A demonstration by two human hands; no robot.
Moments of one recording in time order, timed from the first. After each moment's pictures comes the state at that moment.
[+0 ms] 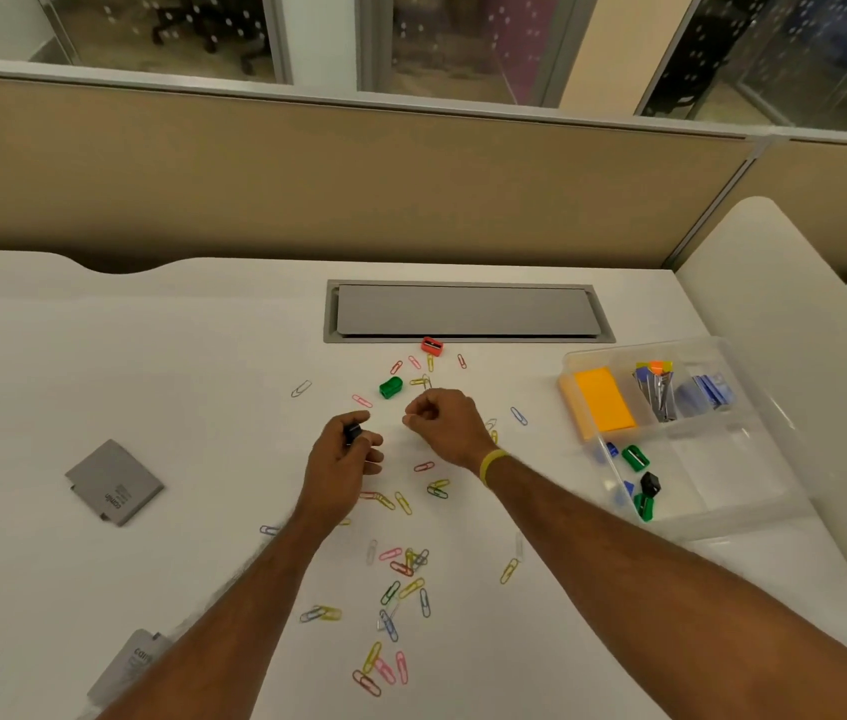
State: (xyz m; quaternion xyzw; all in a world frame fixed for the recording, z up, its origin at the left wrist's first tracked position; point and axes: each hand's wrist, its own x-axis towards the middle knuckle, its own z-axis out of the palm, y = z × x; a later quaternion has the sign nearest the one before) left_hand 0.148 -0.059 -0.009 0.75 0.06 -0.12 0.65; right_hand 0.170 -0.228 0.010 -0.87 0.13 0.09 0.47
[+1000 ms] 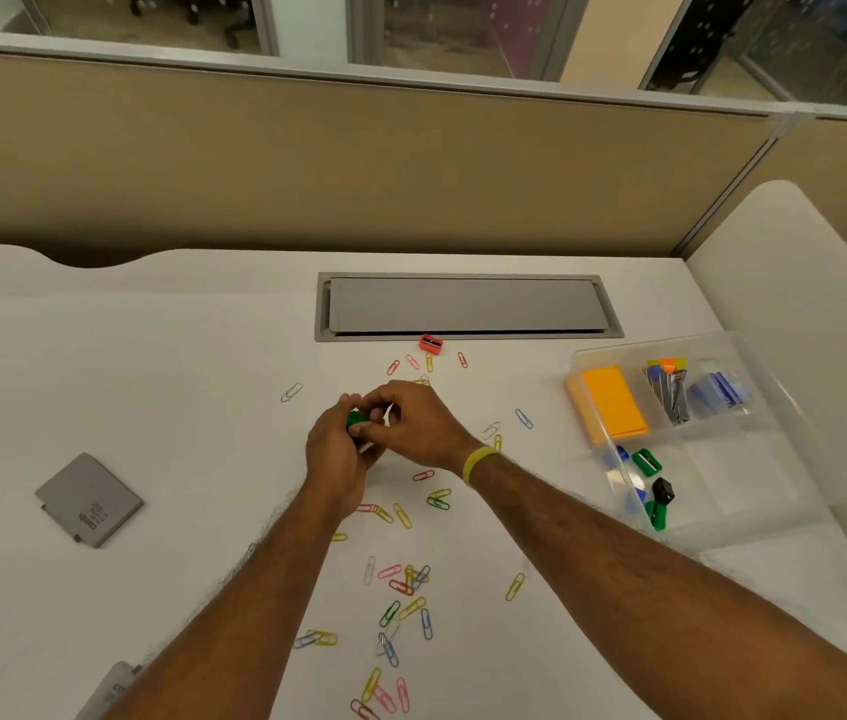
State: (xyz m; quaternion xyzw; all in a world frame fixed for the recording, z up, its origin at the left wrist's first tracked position) left_hand 0.184 -0.084 0.001 0.47 0.29 -0.16 0.82; right_hand 0.193 -0.204 0.013 -0.88 -0.06 0.09 0.45
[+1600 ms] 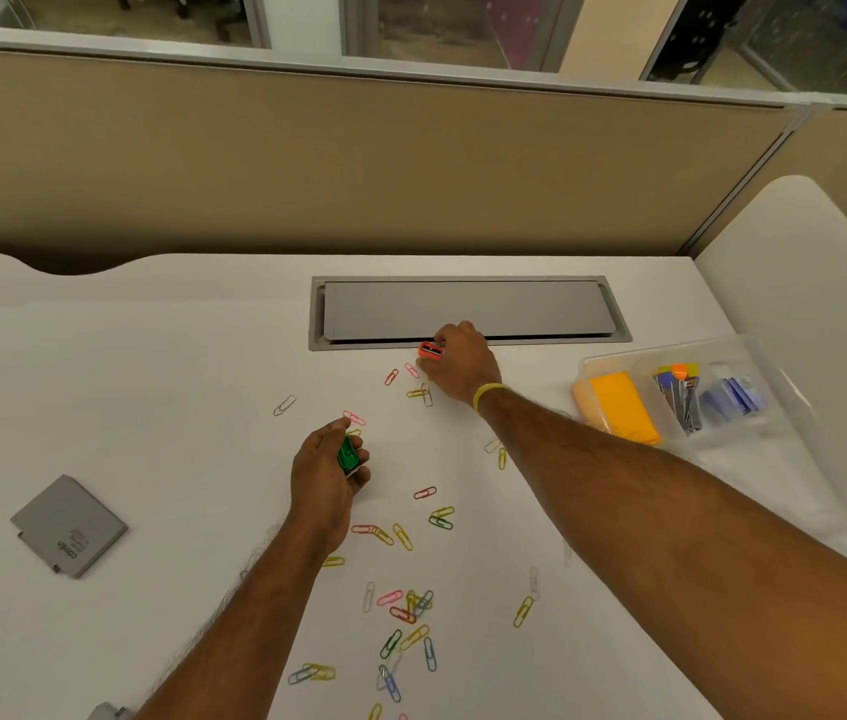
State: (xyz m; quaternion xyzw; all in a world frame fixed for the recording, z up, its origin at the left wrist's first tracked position) left_hand 0.185 -0.076 -0.003 0.52 0.32 -0.15 0.77; right_hand 0.288 -0.273 -0.024 -0.95 0.13 0.03 0.26
